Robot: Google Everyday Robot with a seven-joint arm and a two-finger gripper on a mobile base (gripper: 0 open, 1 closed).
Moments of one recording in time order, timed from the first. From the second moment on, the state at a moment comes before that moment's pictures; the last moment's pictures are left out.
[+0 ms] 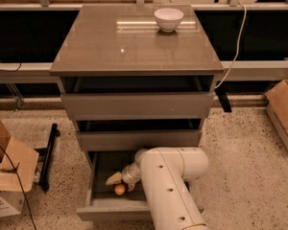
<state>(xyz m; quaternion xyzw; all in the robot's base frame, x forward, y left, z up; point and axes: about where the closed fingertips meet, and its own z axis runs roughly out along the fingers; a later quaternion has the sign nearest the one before) 0.614 0.118 0.142 0.00 -0.94 -0.33 0.06</state>
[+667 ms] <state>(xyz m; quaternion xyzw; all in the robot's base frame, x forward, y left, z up) 0.608 0.136 0.120 0.01 -0.94 -0.33 0.10</state>
